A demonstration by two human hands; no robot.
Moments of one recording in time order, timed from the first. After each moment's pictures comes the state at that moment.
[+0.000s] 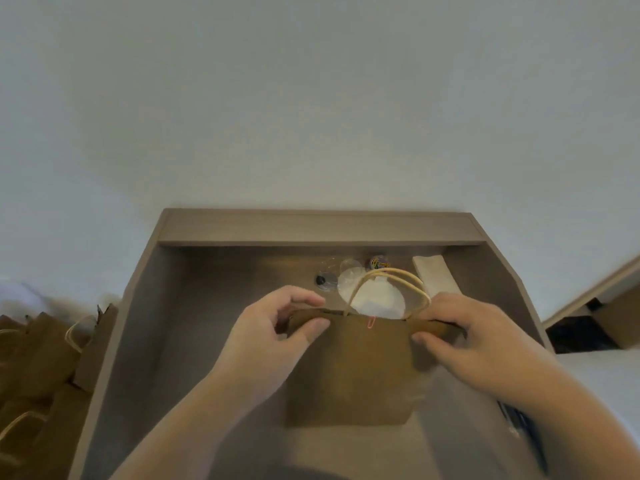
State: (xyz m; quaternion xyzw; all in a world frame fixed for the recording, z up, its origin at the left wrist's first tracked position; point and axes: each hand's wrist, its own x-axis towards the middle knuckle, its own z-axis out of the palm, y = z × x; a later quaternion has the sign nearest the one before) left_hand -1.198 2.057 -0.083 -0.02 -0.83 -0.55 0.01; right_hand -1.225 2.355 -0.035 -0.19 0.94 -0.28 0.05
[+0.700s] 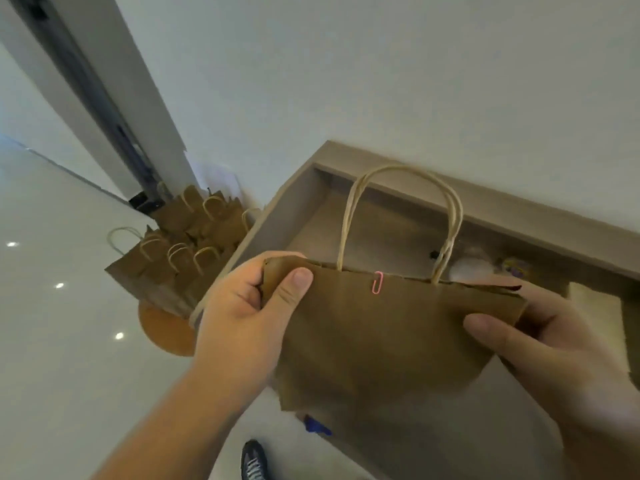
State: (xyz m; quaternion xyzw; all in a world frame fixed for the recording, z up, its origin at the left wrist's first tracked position) left_hand -1.052 2.109 -0.045 0.26 -0.70 -0.60 0.31; right_hand -1.227 2.344 -0.036 -0.32 0.65 -0.64 0.25
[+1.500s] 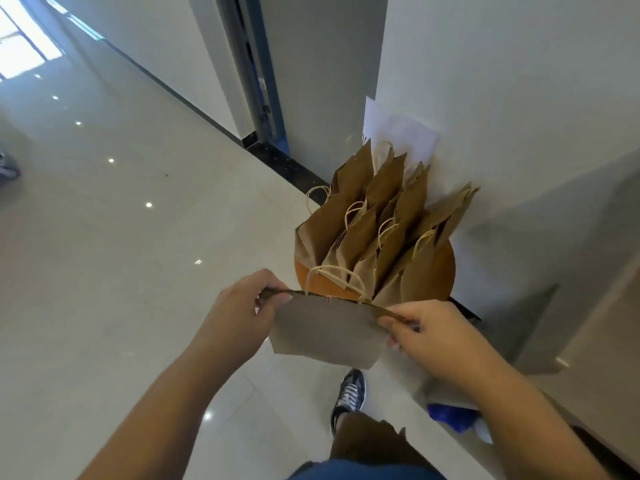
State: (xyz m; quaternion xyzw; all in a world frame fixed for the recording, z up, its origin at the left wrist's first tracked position) left_hand -0.698 1.662 -0.164 0.43 -0.81 -0.38 0.12; right_hand -0.940 1.840 -0.194 -0.39 0.79 -0.23 0.40
